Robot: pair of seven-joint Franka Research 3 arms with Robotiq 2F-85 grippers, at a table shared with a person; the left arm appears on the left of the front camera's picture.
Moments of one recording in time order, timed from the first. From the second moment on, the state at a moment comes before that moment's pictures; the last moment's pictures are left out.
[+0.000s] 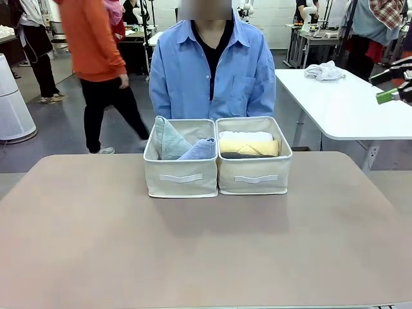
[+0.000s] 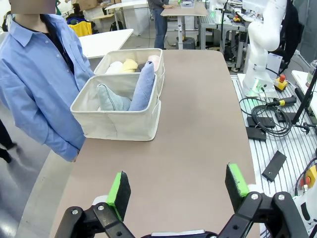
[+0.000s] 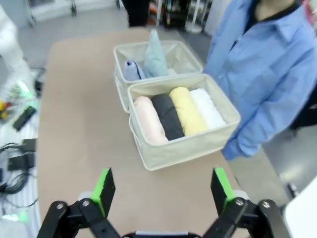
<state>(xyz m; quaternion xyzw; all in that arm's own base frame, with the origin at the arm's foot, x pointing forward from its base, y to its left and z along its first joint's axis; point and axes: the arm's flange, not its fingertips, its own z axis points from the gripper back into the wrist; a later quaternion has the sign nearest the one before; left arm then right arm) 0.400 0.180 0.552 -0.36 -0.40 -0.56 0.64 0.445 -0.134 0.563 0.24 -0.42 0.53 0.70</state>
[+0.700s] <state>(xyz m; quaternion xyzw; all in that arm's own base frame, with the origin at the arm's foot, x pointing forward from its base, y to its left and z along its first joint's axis) 0.400 0.180 0.552 -0.36 -0.40 -0.56 0.64 0.443 -0.164 0.550 0.28 -0.42 0.53 0.68</state>
